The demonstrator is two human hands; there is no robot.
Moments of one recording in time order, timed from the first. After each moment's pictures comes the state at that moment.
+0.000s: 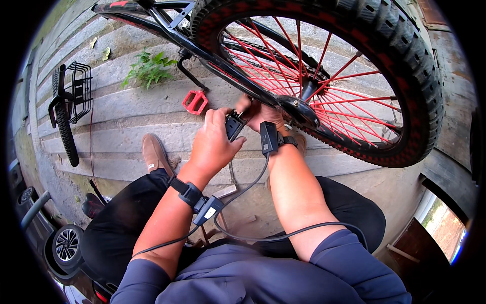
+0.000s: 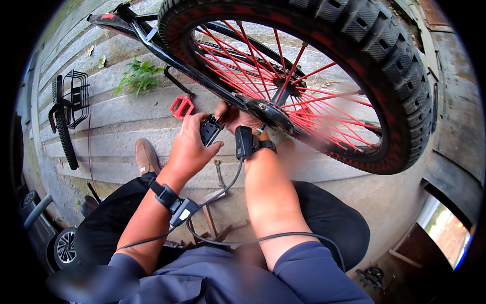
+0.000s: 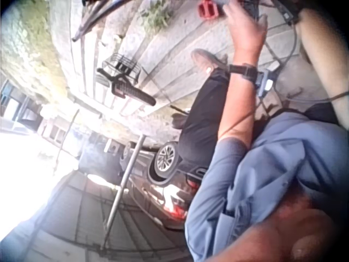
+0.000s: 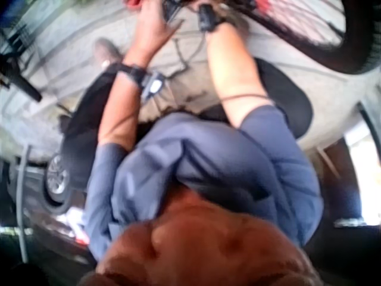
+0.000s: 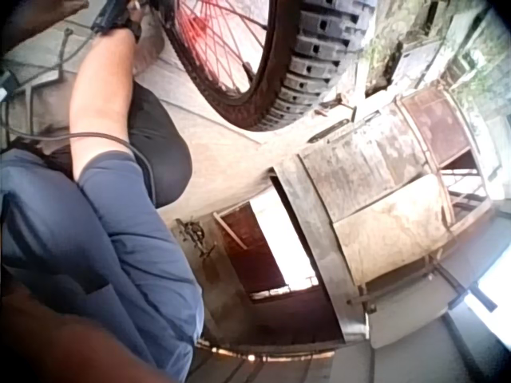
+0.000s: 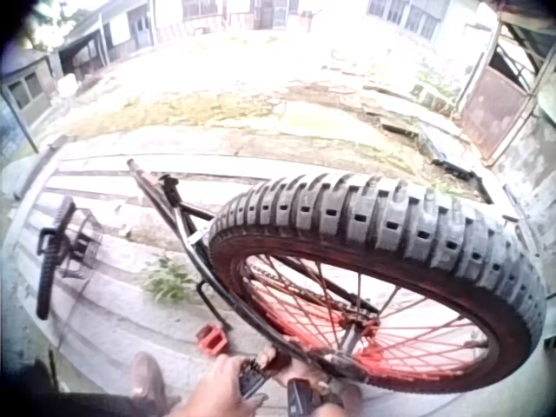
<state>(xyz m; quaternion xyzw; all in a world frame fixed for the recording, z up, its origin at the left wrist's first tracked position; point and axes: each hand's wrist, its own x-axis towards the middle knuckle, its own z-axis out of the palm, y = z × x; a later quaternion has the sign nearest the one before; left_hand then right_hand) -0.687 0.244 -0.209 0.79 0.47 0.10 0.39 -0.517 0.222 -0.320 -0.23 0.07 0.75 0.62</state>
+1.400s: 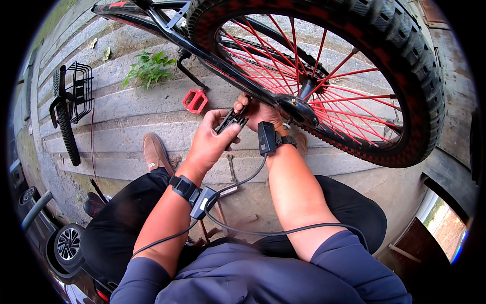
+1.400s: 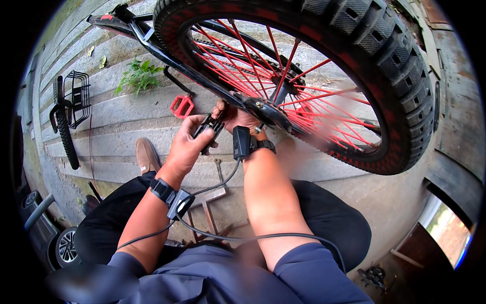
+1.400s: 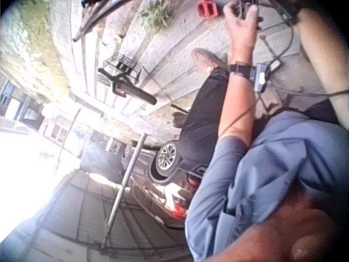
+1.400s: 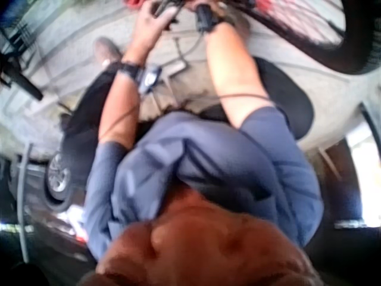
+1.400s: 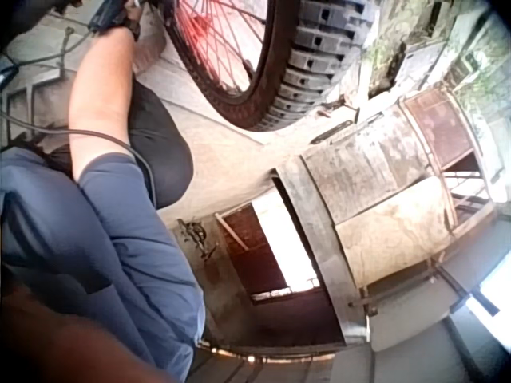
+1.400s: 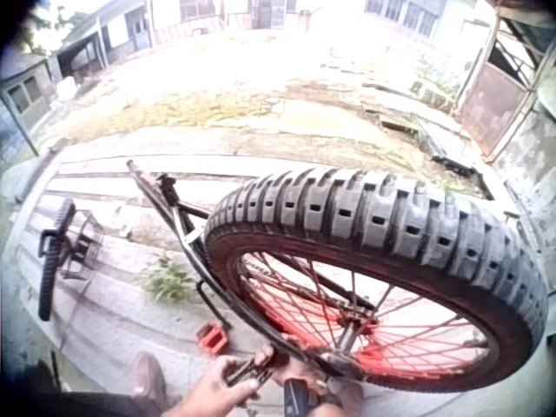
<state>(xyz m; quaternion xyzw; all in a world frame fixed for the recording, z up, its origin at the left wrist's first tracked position) -0.697 0.243 -0.228 0.44 0.50 0.15 0.73 -0.522 0.223 -0.312 -0.25 0.07 0.74 0.63</state>
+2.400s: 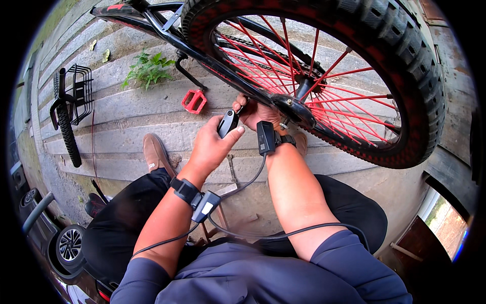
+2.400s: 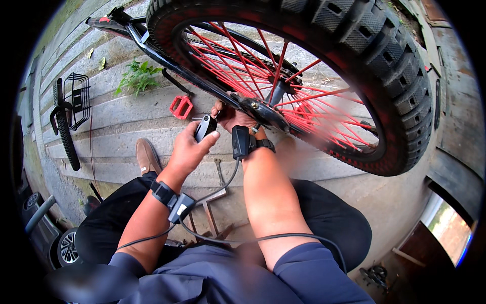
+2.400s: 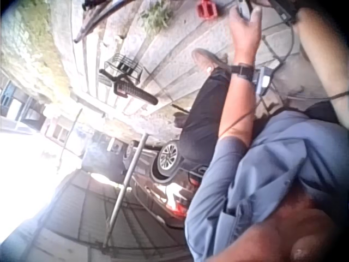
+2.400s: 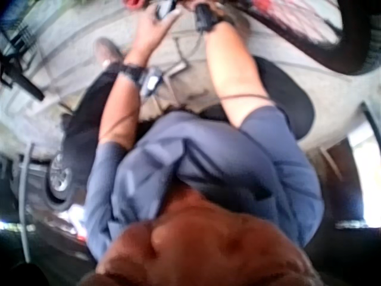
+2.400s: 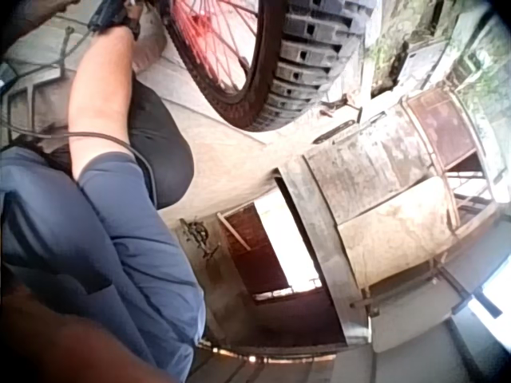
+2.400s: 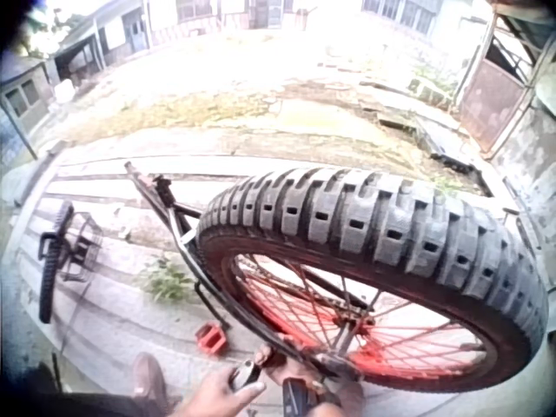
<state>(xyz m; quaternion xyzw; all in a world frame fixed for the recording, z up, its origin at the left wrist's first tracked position) -0.694 0.237 -0.230 0.63 0.54 0.05 0.56 -0.523 0.223 -0.318 -0.22 0.08 0.74 0.63</state>
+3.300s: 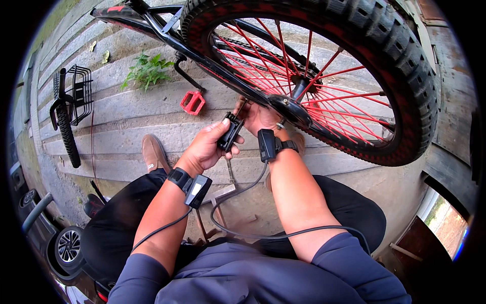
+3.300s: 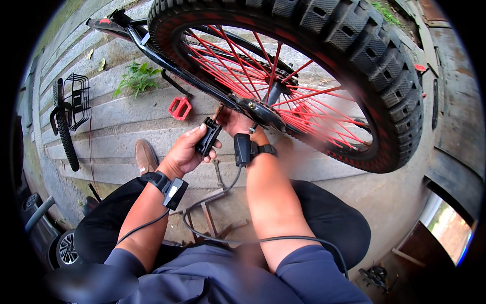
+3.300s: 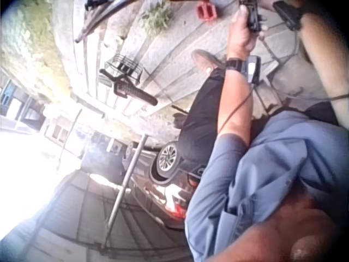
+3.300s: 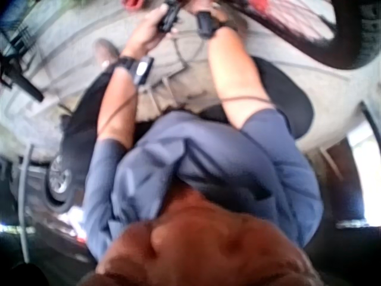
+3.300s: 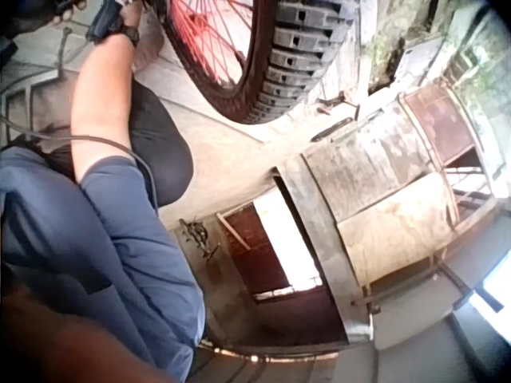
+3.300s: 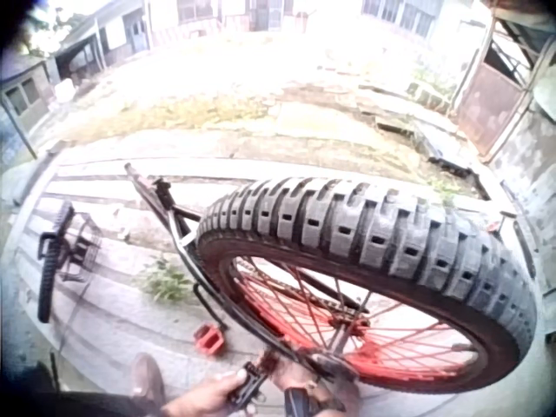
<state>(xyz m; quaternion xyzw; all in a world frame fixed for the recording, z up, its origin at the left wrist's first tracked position) -0.705 0.246 -0.250 0.12 0.39 0.08 0.91 -0.519 0.204 -0.314 -0.32 0.11 0.73 0.59</state>
